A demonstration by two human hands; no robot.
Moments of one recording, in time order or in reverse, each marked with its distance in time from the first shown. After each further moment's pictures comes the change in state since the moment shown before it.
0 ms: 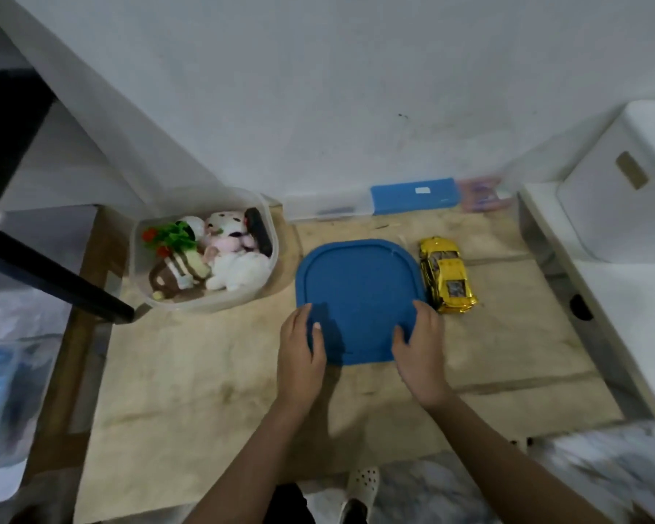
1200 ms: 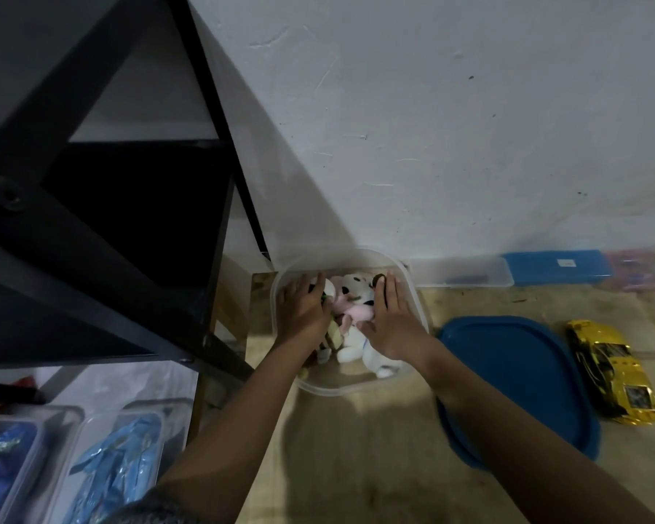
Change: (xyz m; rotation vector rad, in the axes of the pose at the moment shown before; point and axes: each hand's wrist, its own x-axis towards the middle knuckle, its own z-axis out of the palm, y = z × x) left_hand 0.228 -0.088 -0.171 0.660 -0.181 0.005; right_hand 0.095 -0.223 0.168 -0.562 -0.573 -0.305
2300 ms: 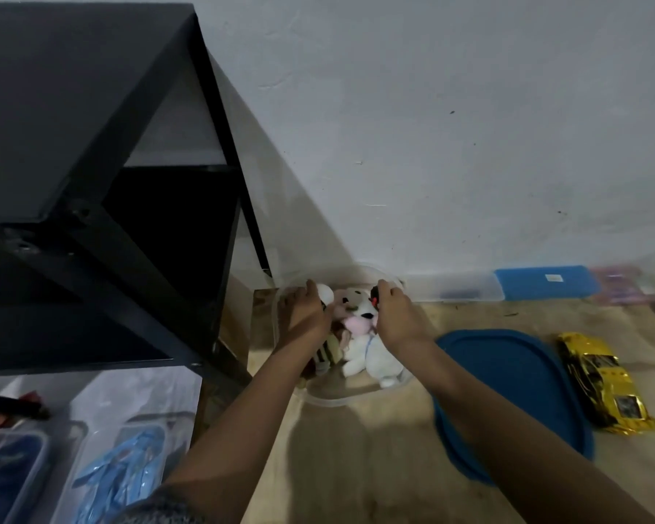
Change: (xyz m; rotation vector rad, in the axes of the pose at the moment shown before) left_hand 0.001 0.017 -0.029 -0.071 -0.104 -0.144; right_hand -0.008 -0.015 -0.036 0.050 0.257 0.083
